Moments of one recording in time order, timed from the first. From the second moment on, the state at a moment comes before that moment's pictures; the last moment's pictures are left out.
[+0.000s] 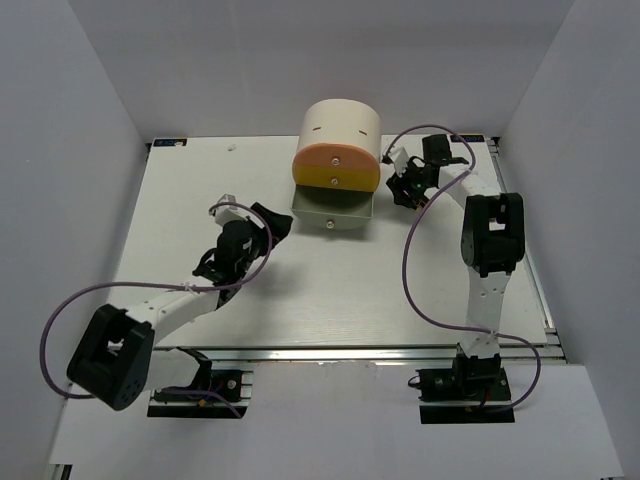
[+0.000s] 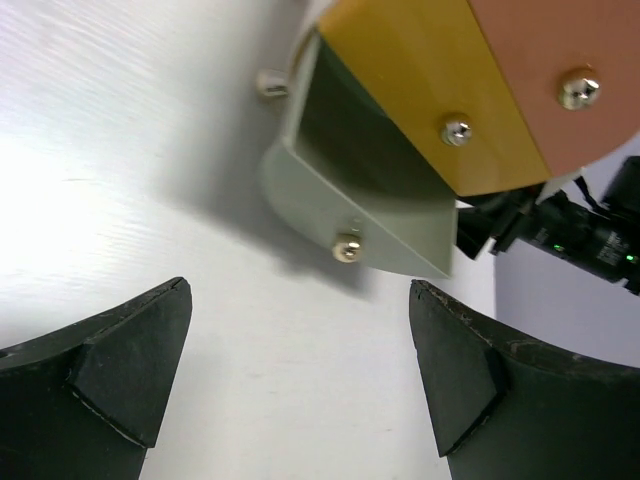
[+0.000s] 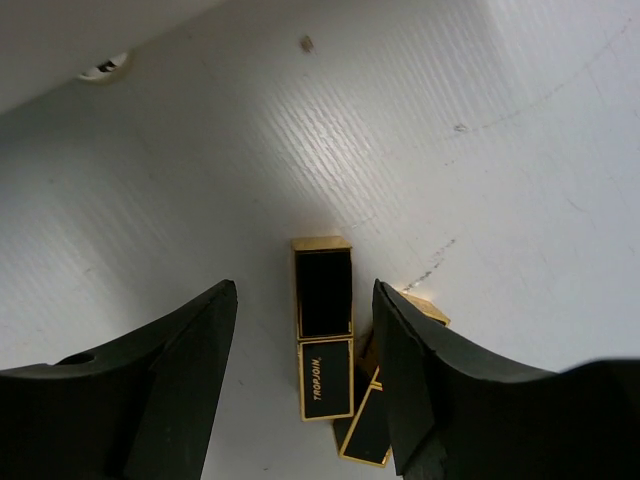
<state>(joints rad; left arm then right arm) -0.52 1.29 0.57 0.40 -0.20 -0.99 0.14 2.18 1.69 -0.48 -0.46 -0.82</state>
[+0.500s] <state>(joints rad) -0.49 1.02 0.45 0.21 -0.24 -0.92 0.14 2.20 1.68 -0.50 -0.41 -0.85</state>
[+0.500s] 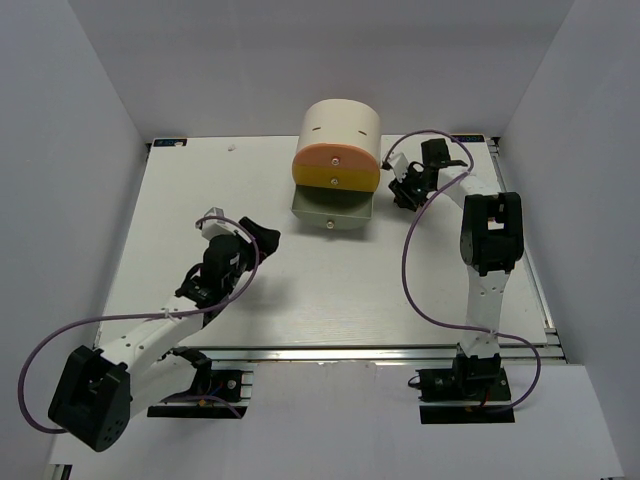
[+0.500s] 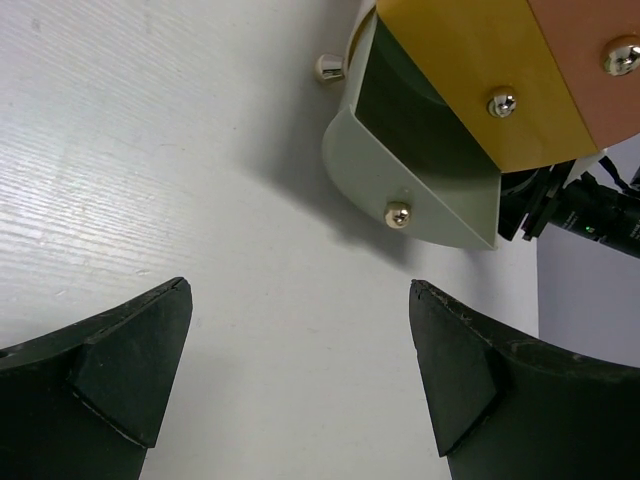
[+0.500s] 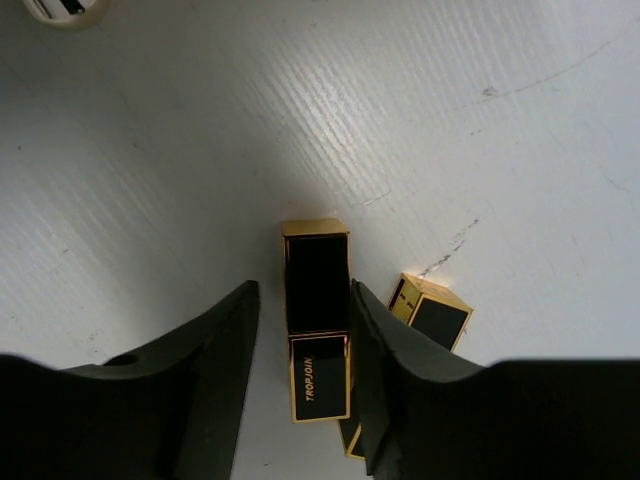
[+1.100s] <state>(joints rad) -0.48 0.89 0.45 0.12 -0.25 -0.87 0.10 1.89 1.37 -0.54 -0.53 -0.83</state>
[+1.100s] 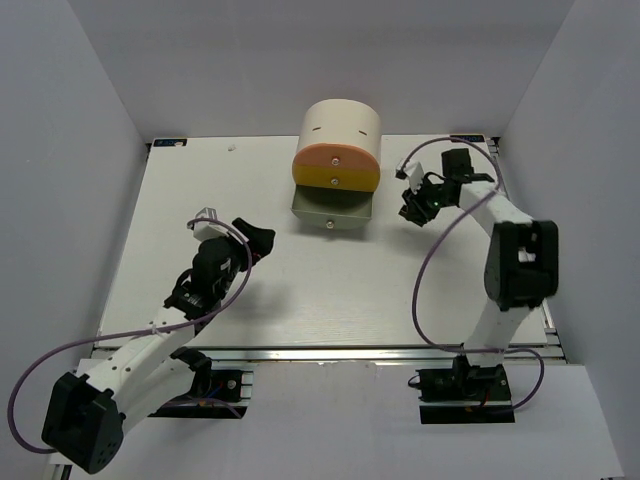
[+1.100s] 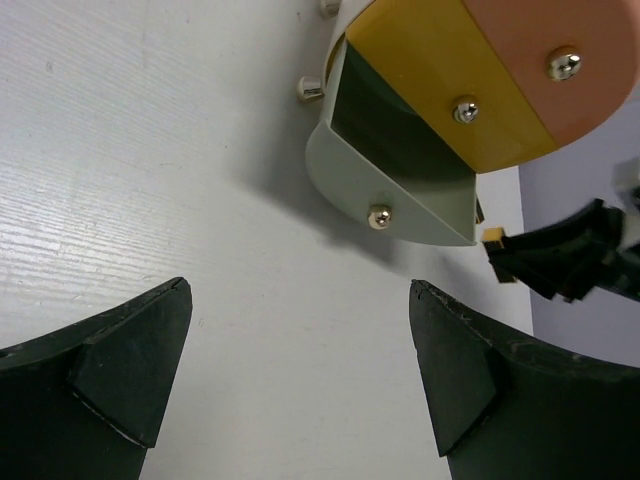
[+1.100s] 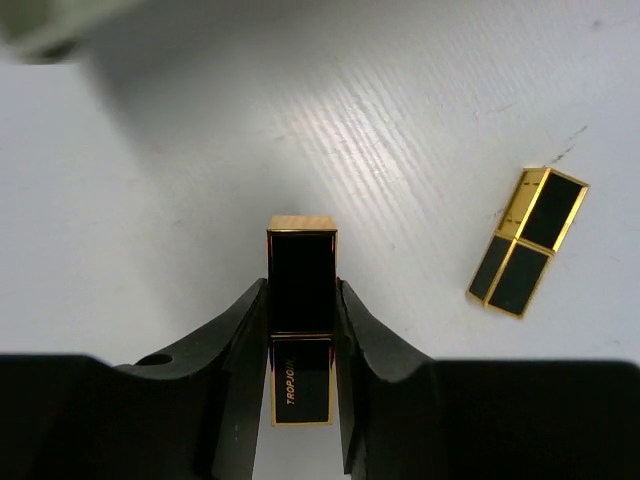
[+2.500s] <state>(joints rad) -0.48 0.83 0.42 0.10 -0.22 -0.83 0.46 1.81 1.38 -0.32 -0.45 -0.90</state>
